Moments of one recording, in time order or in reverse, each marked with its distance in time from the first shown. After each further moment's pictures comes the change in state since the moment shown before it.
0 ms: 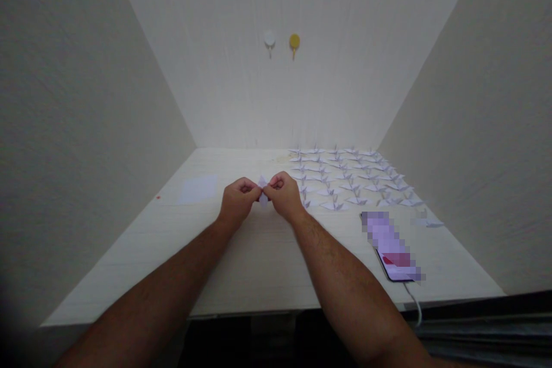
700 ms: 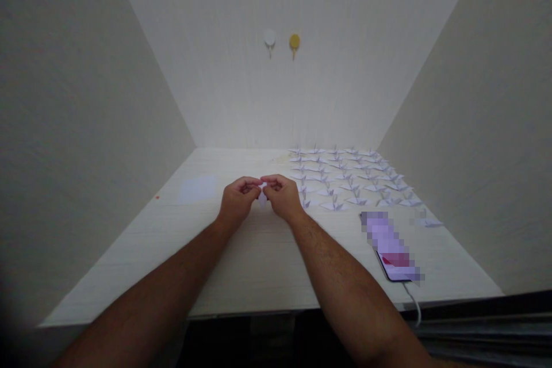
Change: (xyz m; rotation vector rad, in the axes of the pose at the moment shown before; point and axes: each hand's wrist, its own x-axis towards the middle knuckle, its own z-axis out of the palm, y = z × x) left_hand 0.001 -0.002 -0.001 -0.095 -0.057 0.057; right_hand -0.001 0.002 0.000 0.045 -0.067 -0.035
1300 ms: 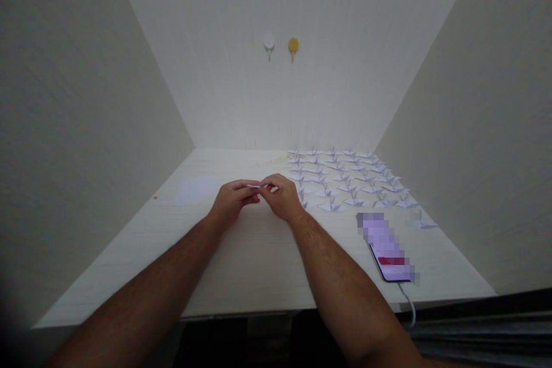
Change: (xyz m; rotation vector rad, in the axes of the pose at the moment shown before) left_hand 0.009 -0.005 -0.012 -0.273 -0.145 -0.257; right_hand 0.002 -0.003 -0.015 -0.399 -0.044 -0.347
